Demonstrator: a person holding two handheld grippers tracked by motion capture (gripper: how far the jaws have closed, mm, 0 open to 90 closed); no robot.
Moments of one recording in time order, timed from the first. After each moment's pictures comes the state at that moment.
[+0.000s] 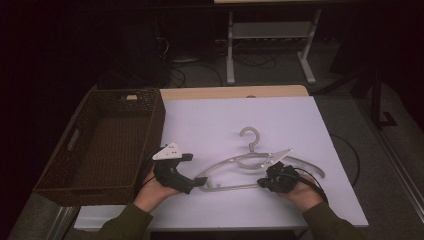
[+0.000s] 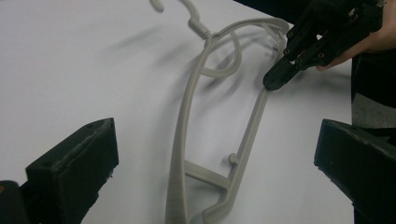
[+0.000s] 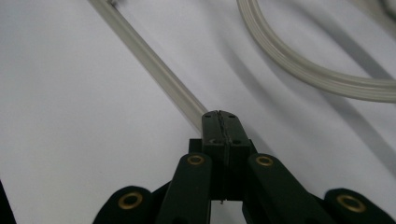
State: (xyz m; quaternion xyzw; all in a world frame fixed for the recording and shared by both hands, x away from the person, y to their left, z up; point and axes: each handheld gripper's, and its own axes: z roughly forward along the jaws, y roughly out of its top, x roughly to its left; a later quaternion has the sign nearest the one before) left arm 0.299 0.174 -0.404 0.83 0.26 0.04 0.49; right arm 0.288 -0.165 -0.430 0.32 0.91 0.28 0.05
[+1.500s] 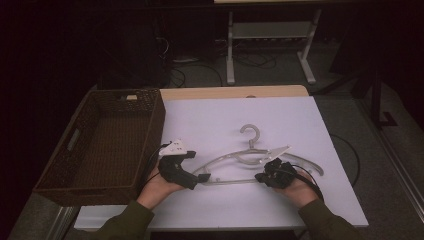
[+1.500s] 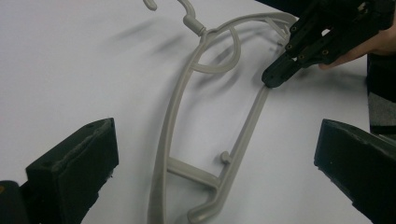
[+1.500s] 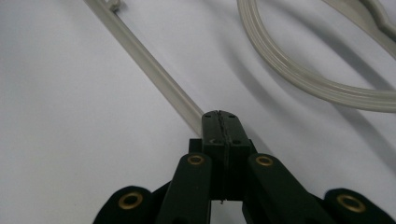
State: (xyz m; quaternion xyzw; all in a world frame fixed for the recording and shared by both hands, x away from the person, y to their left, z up) left arm 0.314 0.162 -0.406 0.83 0.27 0.04 0.48; right arm 0.299 -0.161 -0.432 0.33 0.89 0.30 0.06
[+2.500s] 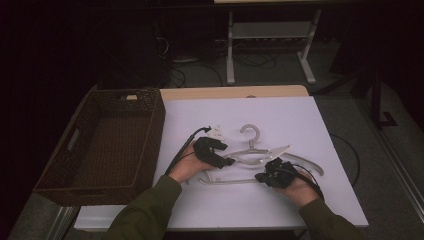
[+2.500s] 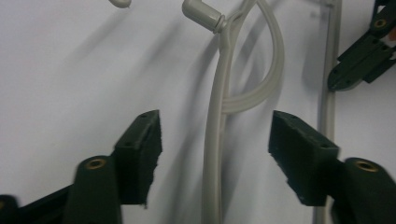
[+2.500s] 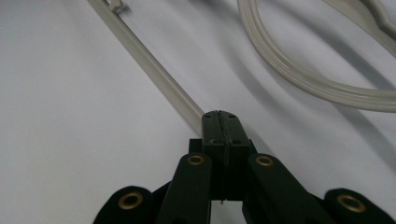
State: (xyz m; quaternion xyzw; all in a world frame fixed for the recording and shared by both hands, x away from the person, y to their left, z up) left arm 0.385 0.075 -0.431 0.90 0.19 0.04 0.40; right arm 0.300 -0.163 -0.432 0.33 0.89 0.30 0.06
